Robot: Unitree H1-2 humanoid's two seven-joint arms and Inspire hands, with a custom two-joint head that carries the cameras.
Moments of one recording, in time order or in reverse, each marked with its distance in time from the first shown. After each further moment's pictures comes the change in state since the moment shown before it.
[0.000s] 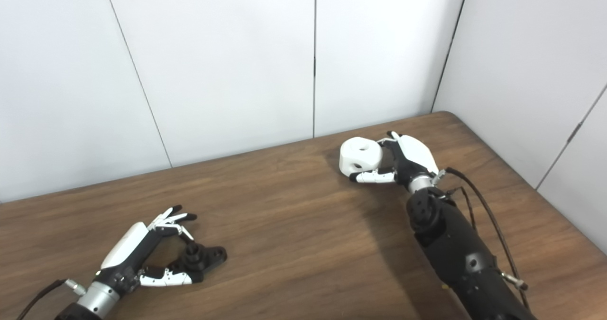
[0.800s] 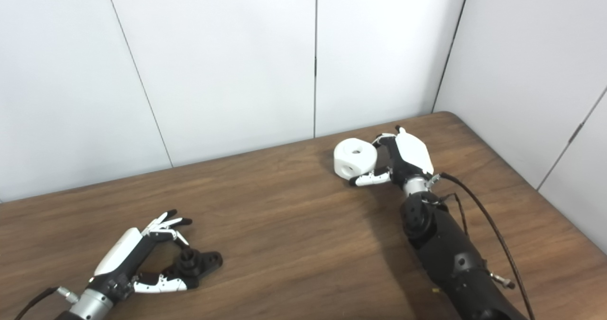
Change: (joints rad) left arm 0.034 0.012 0.025 -0.044 -0.002 0.008 -0.024; right arm -0.020 0.039 -0.004 0.126 -0.001 -0.154 -0.194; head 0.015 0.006
